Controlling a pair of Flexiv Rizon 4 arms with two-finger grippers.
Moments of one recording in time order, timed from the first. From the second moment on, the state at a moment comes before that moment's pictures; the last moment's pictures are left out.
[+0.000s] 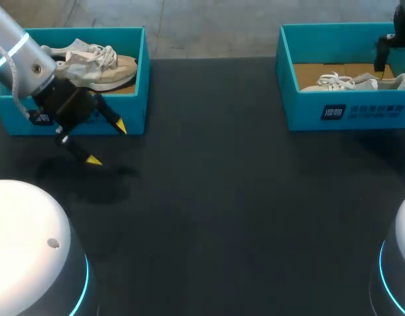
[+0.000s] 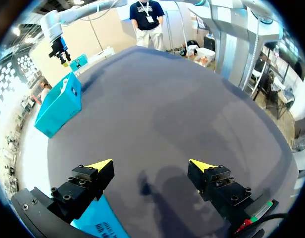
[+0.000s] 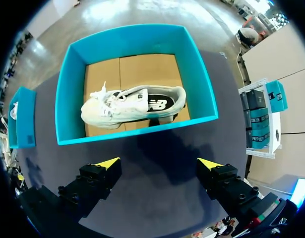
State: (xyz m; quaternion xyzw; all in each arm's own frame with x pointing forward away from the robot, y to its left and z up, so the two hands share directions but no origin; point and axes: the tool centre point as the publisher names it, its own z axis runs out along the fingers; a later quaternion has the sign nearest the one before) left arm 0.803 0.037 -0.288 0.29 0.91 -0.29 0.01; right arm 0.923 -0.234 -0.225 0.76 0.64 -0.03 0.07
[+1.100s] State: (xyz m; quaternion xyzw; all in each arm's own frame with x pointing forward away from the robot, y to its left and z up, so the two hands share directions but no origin) left arm 0.818 0.095 -0.174 0.31 0.93 -0.19 0.01; right arm 0.923 -0.234 -0.225 0.76 0.64 -0.03 0.07
